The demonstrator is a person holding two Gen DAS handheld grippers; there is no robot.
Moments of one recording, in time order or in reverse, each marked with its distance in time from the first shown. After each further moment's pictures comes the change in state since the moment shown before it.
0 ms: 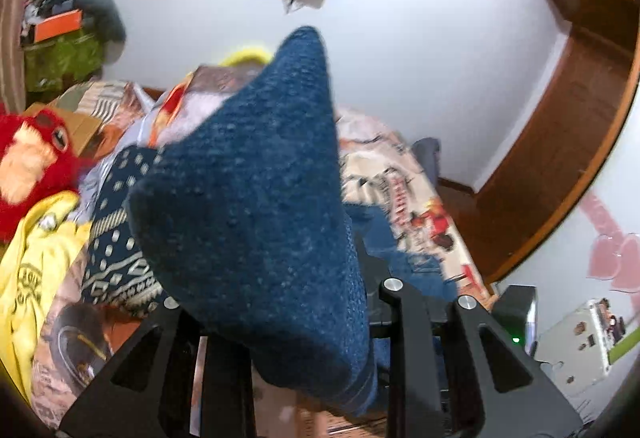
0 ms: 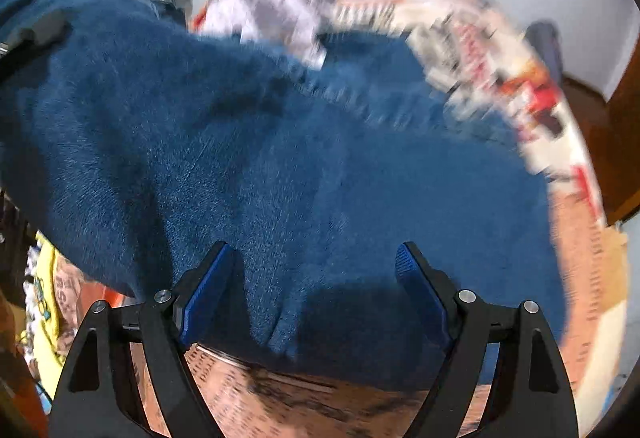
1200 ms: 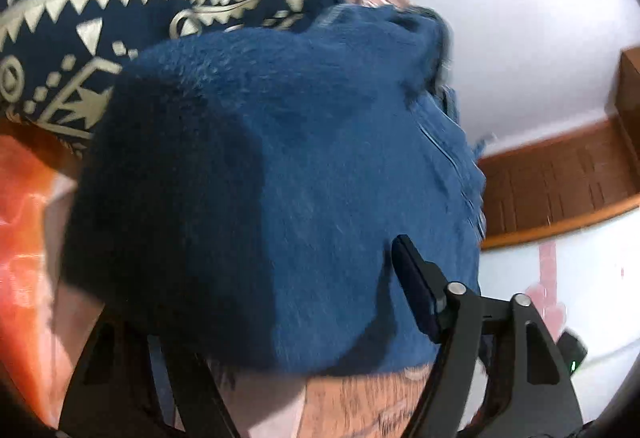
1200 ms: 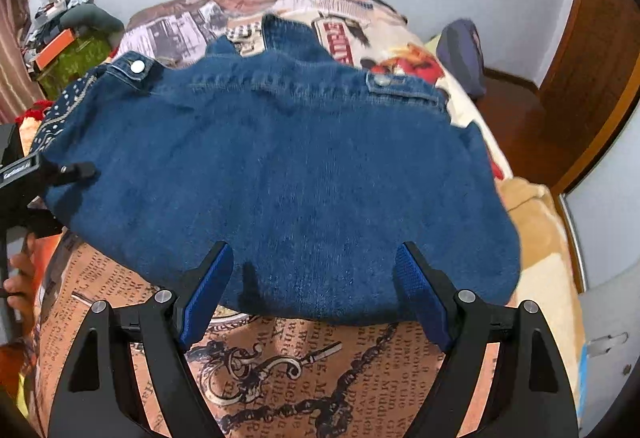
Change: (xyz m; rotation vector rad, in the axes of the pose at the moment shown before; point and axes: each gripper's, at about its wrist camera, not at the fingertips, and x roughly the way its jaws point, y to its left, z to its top) left arm 0.128 0.106 -0.104 -0.492 0.384 -0.183; right arm -0.047 -0.105 -0.055 0.108 -0.143 -0.229
